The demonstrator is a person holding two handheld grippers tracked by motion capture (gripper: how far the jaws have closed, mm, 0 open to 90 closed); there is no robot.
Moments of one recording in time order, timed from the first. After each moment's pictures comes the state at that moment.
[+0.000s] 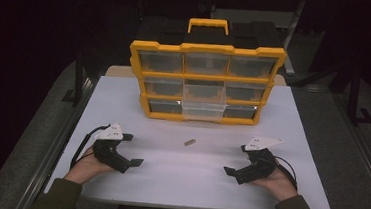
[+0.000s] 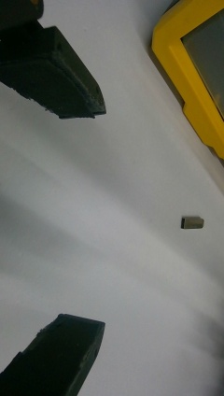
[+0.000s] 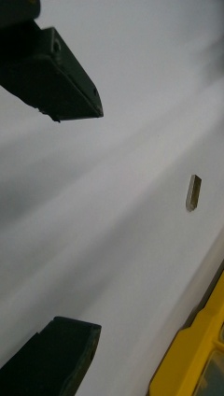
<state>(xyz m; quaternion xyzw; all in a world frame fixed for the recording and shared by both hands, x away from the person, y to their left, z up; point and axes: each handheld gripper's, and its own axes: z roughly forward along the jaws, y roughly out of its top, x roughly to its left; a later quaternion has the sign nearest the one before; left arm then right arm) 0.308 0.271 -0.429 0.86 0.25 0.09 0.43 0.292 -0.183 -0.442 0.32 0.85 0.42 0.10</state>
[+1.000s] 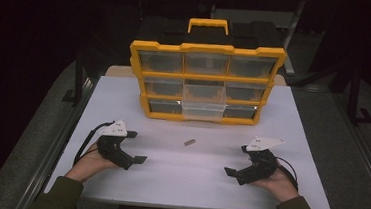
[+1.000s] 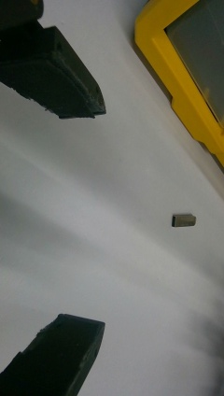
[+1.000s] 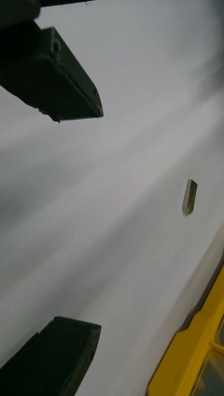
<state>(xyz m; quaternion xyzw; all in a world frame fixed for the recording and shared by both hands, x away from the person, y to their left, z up) 0.318 0.262 -0.425 0.87 0.24 0.08 0.43 0.290 -0.185 -0.440 0.31 0.84 0.43 0.10</state>
